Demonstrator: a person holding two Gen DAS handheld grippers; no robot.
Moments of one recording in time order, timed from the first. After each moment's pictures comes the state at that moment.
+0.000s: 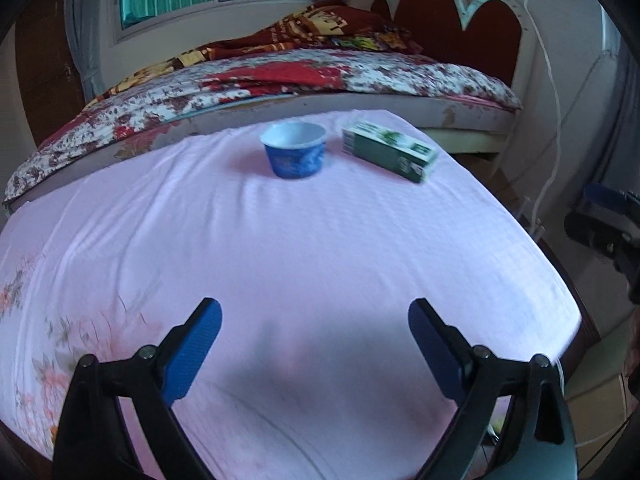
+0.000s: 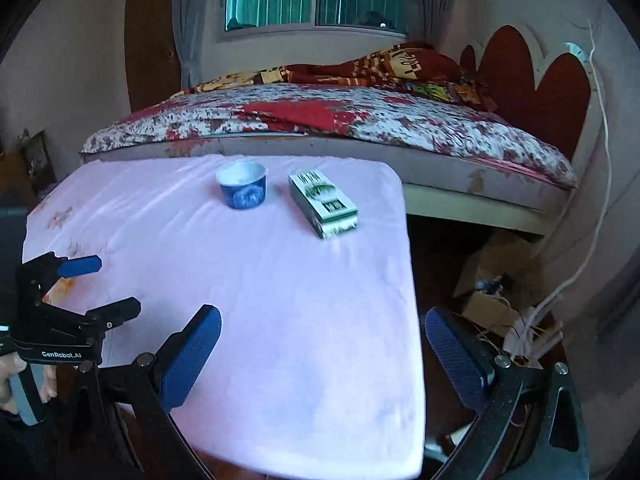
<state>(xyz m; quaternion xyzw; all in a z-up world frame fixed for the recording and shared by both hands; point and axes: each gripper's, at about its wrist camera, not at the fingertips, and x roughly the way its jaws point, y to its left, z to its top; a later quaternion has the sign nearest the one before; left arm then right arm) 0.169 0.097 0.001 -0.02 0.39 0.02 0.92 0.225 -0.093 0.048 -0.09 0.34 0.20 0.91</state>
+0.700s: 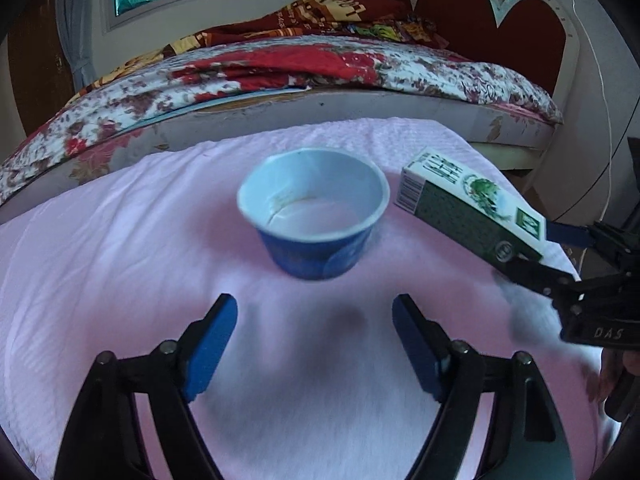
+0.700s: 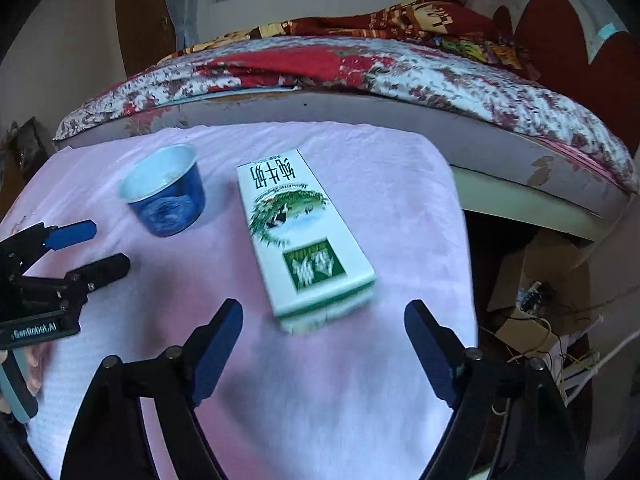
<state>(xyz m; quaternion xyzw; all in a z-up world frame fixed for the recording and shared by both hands) 0.322 0.115 -0.037 -0.03 0.41 0.03 0.91 0.416 -0.039 -0.036 -0.11 0.42 0.23 0.87</state>
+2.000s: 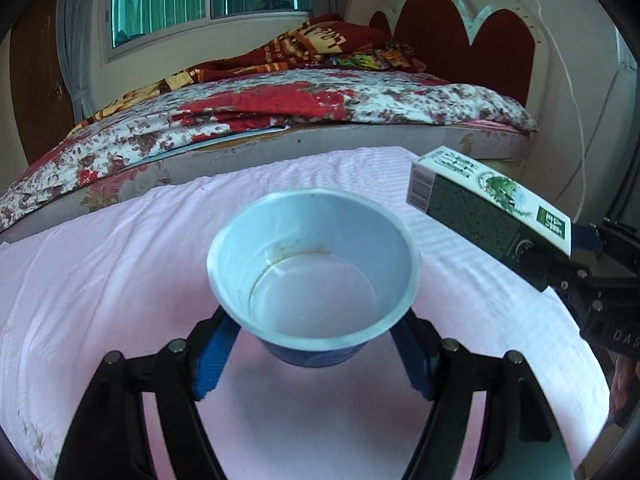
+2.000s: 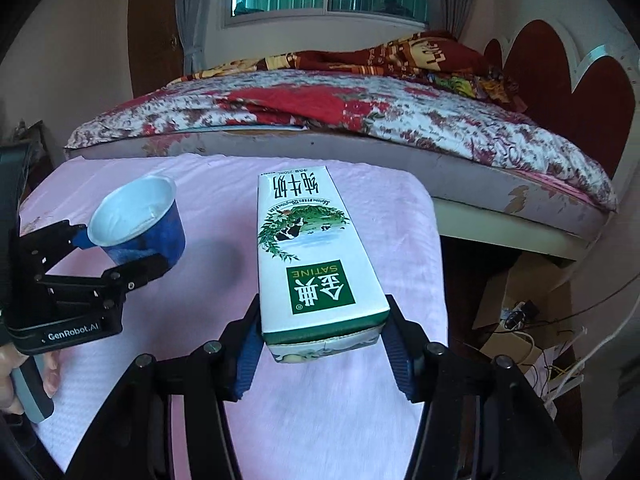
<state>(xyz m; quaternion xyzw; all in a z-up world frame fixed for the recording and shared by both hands) 0.273 0.090 -0.003 -0.01 0.35 0.01 0.93 0.336 -0.061 0.019 -0.12 0.35 0.22 0.90</state>
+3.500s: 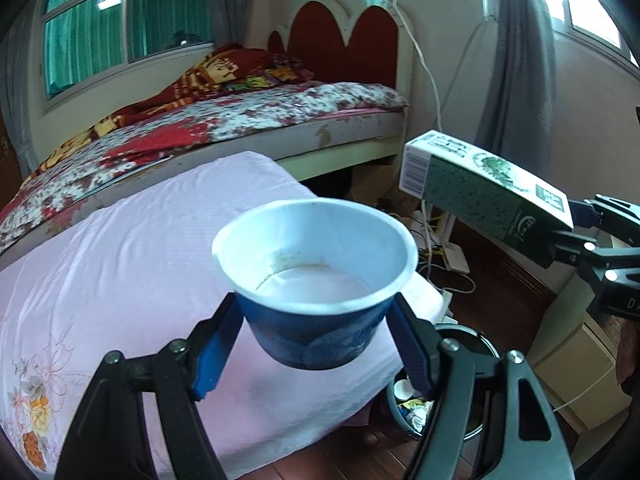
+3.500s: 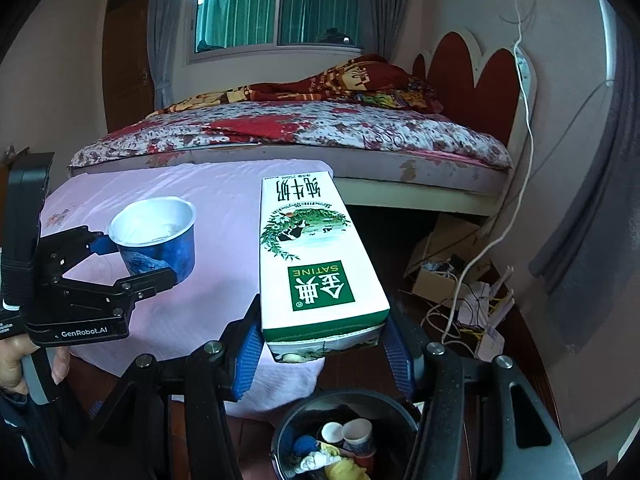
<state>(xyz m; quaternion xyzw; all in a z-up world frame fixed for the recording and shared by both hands) 0.108 -0.044 0.032 0.05 0.33 -0.13 0.94 0.097 -0.229 0.071 -0.08 0.32 0.14 0.93</state>
